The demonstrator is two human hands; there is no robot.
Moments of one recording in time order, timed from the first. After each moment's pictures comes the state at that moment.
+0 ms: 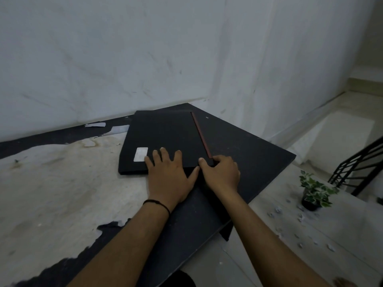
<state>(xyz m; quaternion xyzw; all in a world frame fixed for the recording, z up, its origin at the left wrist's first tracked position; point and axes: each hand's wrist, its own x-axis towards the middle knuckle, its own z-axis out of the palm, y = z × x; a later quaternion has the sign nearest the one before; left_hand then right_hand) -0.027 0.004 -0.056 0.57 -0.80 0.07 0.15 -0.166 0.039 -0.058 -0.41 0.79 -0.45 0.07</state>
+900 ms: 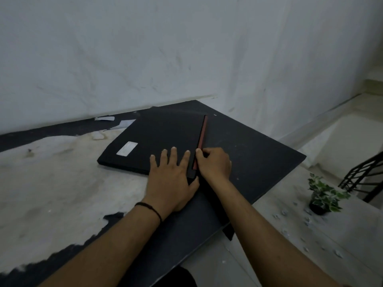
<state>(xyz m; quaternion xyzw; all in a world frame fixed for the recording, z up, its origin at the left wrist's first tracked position) -0.004 0.024 -0.055 0.52 -0.85 0.08 0.10 -0.146 0.008 -0.056 -0.47 0.77 -0.42 0.08</state>
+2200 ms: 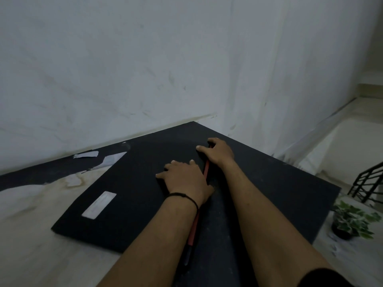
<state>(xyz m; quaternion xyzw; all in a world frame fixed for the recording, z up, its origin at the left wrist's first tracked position) -0.093 -0.083 0.002 0.61 -0.79 -0.01 -0.04 -0.249 -0.179 -0.040 -0.50 0.75 -0.40 0.17</state>
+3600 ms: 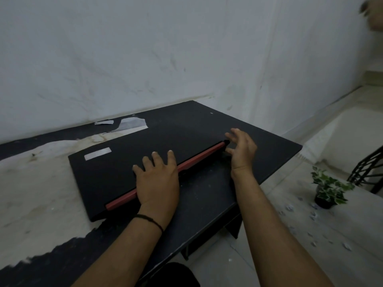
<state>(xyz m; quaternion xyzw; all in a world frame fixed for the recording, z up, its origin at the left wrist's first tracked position) 0.002 0.062 -0.048 0.61 -0.77 0.17 0.08 -0.199 0.033 -0.041 -0.25 0.50 -0.80 0.24</state>
